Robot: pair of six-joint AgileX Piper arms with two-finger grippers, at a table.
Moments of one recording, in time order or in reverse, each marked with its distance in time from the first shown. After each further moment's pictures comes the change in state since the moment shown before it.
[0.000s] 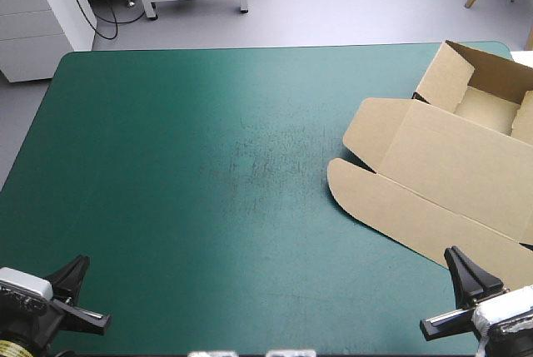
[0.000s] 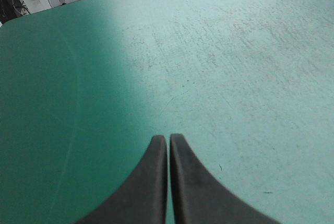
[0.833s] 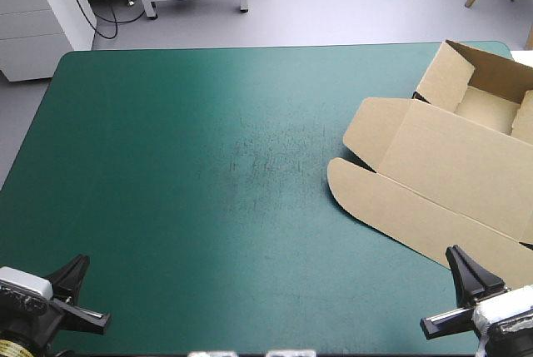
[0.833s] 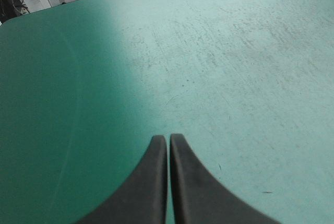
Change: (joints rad) left arm 0.000 0.000 0.000 0.000 0.000 -0.003; right arm 0.000 -0.001 0.000 -0.012 -0.003 0.000
